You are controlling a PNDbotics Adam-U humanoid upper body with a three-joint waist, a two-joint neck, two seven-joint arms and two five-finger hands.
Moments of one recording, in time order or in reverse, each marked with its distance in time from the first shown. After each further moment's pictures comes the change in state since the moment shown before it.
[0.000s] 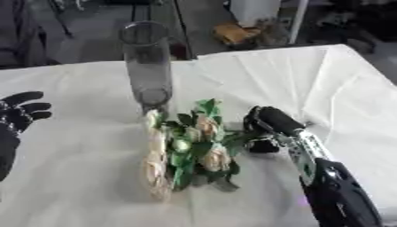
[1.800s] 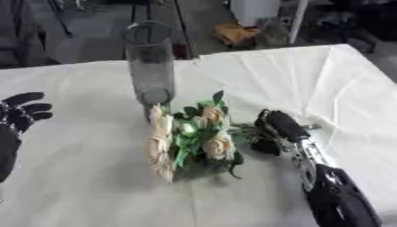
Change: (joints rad) left arm 0.000 -0.008 0.000 0.005 0.000 0.000 0.000; right arm 0.002 0.007 -0.045 0.077 0.044 0.047 -0.165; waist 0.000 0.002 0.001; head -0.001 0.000
